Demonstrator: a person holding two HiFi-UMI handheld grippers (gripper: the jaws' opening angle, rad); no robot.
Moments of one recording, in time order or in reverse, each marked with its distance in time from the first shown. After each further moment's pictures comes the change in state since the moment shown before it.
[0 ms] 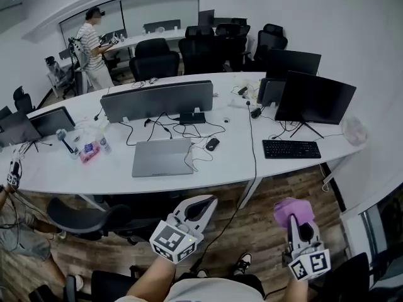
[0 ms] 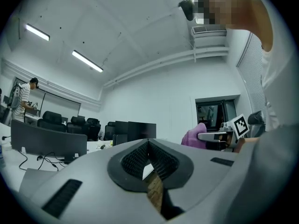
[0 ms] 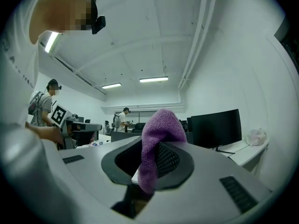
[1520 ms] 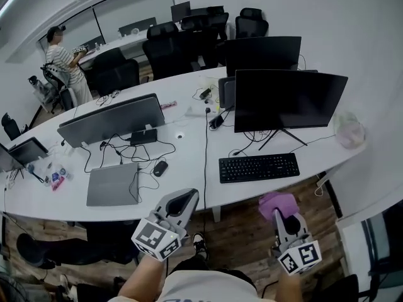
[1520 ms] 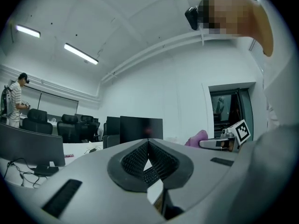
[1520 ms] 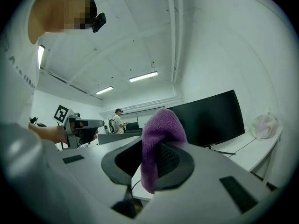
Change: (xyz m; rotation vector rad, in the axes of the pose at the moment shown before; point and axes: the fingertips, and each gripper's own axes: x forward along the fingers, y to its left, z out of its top) left arm 0.314 0.006 -0.017 0.031 0.053 0.056; right arm 0.125 -0.290 -0.034 0.128 0.020 0.061
